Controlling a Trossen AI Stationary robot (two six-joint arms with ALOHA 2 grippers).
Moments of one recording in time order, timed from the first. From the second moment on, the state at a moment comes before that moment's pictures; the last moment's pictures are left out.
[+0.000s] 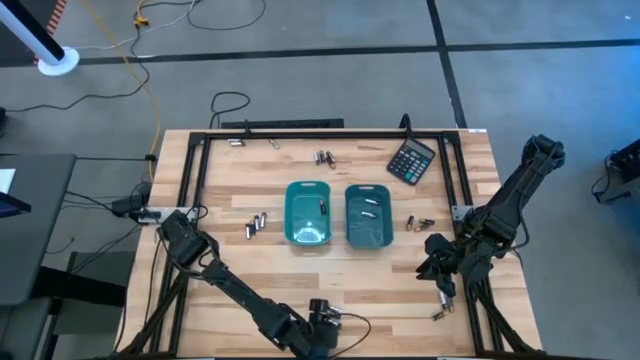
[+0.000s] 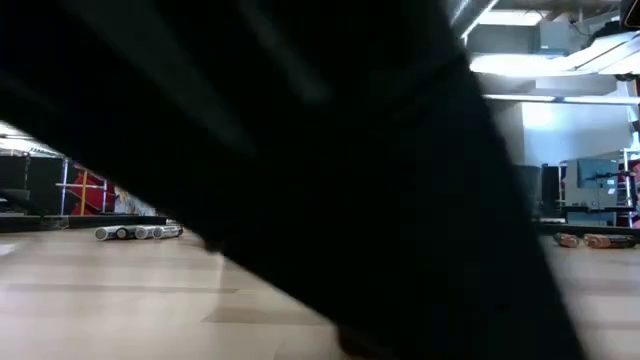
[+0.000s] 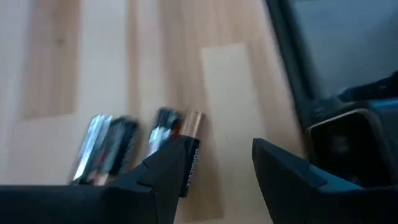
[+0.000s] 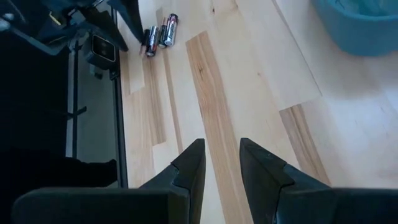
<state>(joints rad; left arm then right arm) -0.67 2.30 1.71 -0.33 -0.32 -0.42 0.90 0.83 0.54 -0.52 0.37 1.17</state>
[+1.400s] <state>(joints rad) -0.57 2.34 1.83 -0.40 -0.32 -0.27 0.90 0.83 0.54 -0.52 0.37 1.17</state>
